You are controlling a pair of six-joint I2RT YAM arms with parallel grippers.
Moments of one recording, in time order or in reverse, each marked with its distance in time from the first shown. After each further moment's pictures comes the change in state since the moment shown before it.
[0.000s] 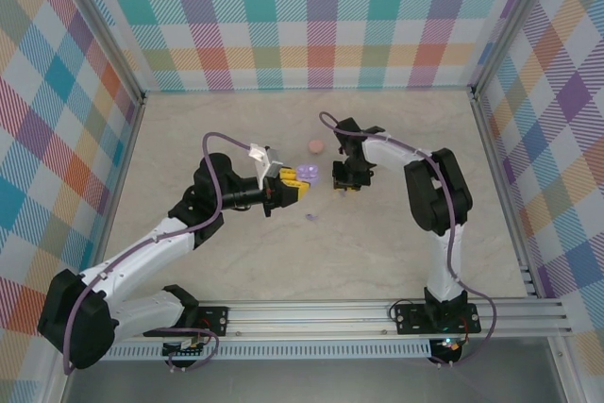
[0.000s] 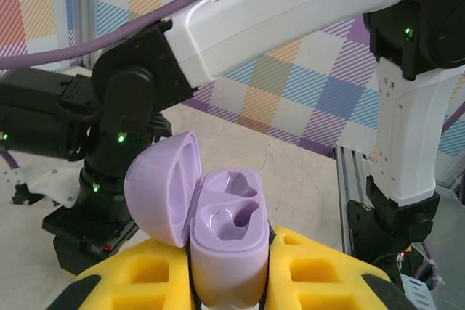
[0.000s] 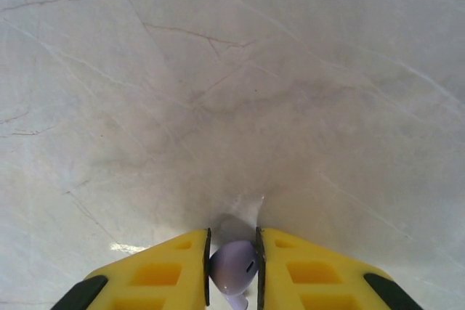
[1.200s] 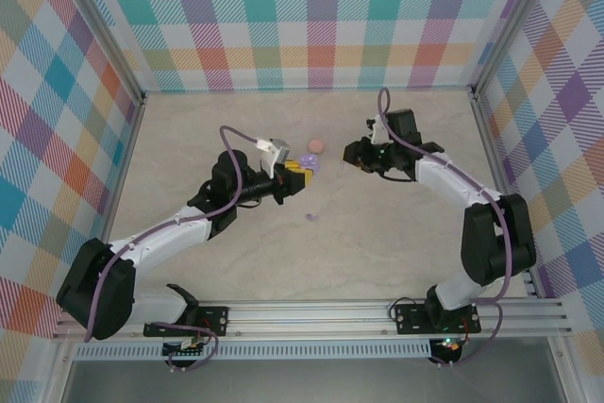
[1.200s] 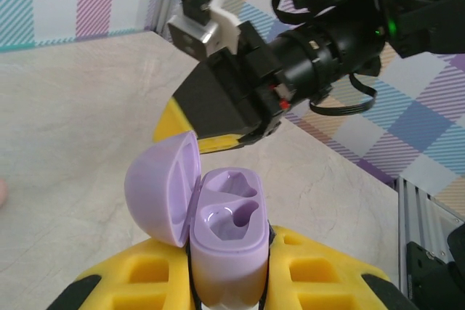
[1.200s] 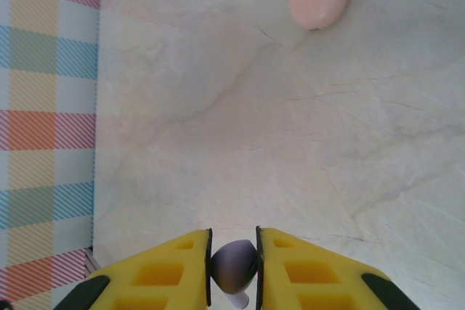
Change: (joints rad) left arm 0.001 0.177 0.000 0.124 -0.202 -0.143; right arm -0.154 -0.502 -0.377 0.500 -0.455 0.140
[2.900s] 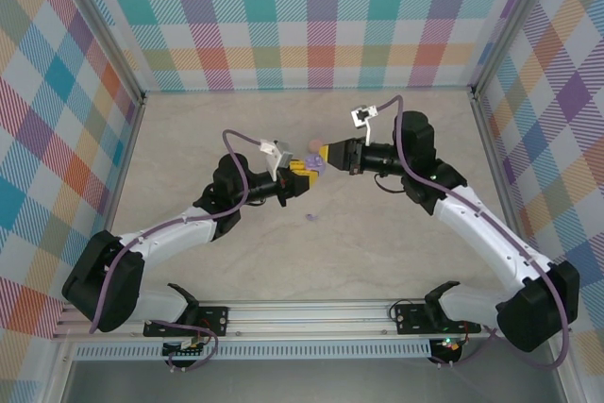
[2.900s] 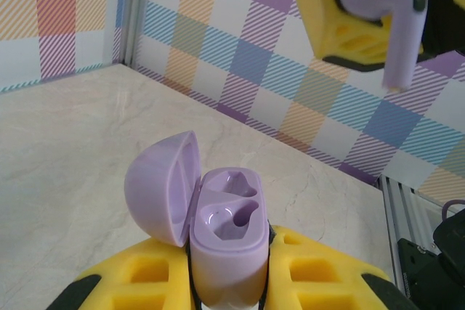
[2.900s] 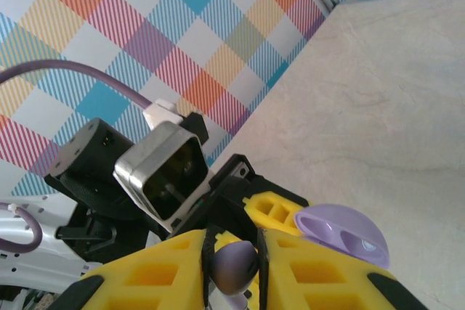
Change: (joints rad) left arm -0.024 0.046 -0.037 0.193 0.076 0.043; right arm 0.205 -0.376 -0.049 0.205 -0.069 -0.061
